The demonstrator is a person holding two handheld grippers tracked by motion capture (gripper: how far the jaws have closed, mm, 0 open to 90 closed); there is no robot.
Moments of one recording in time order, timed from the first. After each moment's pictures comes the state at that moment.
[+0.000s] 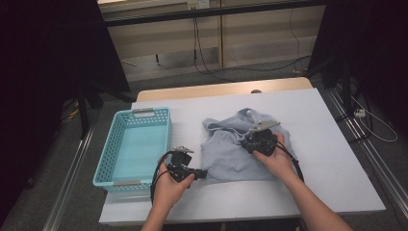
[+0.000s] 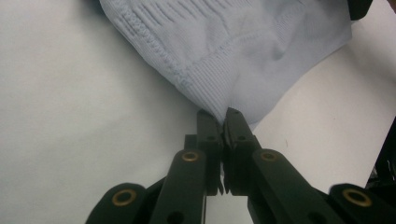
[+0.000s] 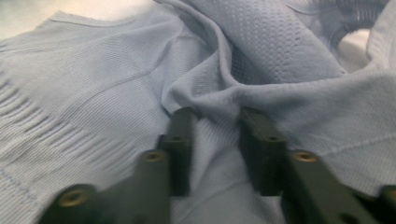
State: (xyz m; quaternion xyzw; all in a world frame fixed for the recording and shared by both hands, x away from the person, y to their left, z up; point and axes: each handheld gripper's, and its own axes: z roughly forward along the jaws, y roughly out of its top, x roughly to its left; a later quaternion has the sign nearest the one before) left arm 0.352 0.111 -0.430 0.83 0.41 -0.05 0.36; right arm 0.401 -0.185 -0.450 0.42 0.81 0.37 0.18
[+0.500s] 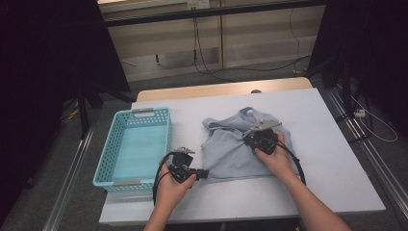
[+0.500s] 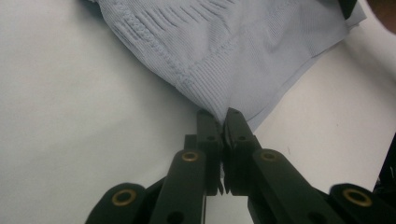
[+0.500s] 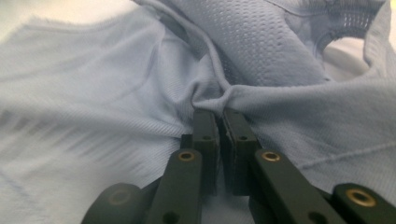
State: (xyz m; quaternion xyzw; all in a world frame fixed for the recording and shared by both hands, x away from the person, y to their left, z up) left arm 0.353 0.109 -0.434 0.83 0.41 -0.05 0.37; right arm 0.409 -0.189 -0.461 0.41 0.80 0.37 0.22
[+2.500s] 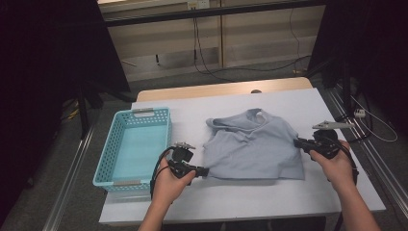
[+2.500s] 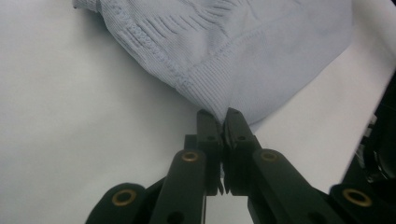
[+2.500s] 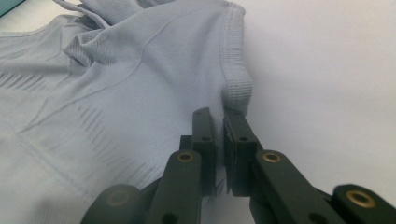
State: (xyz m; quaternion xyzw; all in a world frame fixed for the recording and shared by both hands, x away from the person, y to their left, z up) left arm 0.353 0.109 -0.412 0.85 0.39 -0.07 0.35; right arm 0.342 -0.326 -0.417 0.54 0.73 0.38 0.18
